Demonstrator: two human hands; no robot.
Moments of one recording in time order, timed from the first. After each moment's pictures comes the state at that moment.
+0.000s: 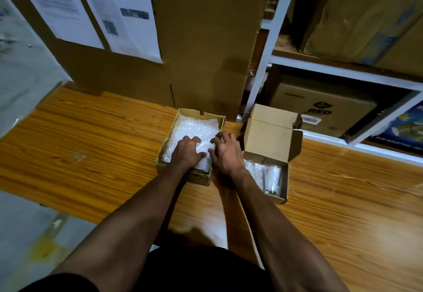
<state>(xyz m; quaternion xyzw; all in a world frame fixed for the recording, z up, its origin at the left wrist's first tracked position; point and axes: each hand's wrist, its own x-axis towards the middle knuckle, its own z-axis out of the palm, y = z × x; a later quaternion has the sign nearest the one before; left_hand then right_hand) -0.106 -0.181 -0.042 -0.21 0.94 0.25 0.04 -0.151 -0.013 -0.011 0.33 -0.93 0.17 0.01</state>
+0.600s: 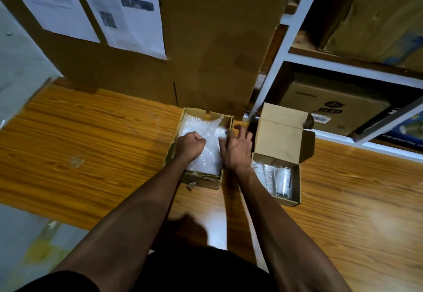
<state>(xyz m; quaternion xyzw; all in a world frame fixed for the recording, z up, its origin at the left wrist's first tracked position) -0.129 -0.210 -0.034 -0.33 0.86 0.39 0.01 -0.166 -0.046 -0.012 0.16 -0.97 0.17 0.00</state>
